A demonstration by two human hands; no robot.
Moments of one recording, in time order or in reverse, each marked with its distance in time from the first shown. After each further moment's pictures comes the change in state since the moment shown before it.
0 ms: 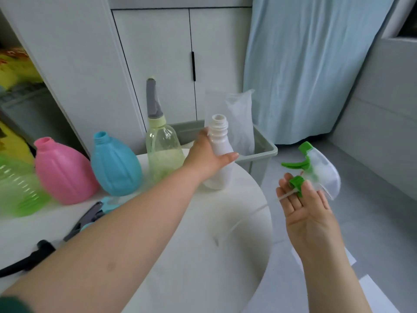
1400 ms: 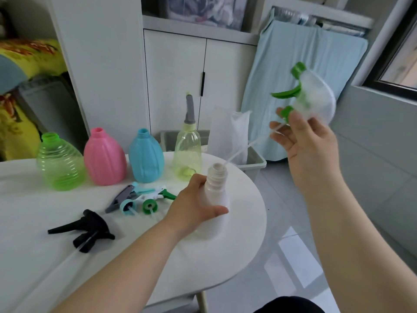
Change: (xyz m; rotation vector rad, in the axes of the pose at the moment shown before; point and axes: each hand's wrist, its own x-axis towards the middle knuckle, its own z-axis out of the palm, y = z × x) left_hand -0.144 -0.030 -0.060 -0.128 -0.052 0.034; right_hand -0.056 -0.064 0.138 -0.419 -0.344 -0.345
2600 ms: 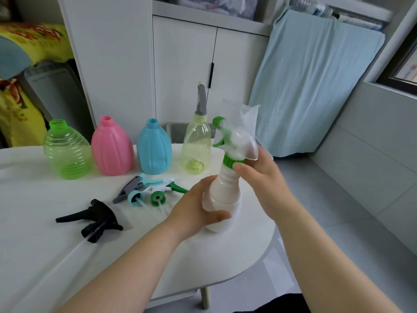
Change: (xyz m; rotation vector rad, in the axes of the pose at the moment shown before) left_hand -0.005 -0.028 -0.002 -0.029 -0.082 0.044; right_hand -0.039 0.067 0.017 -0.319 -0.428 0.223
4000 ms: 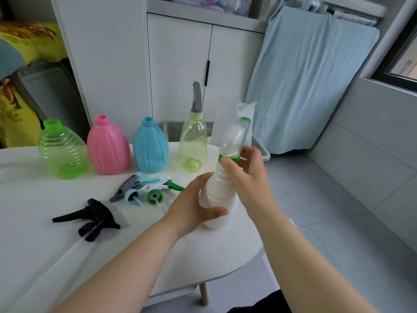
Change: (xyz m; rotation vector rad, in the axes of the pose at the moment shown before) left_hand 0.003 -0.006 0.003 -0.032 0.017 0.025; right_hand -0.003 0.011 0.022 -0.057 0.263 0.020
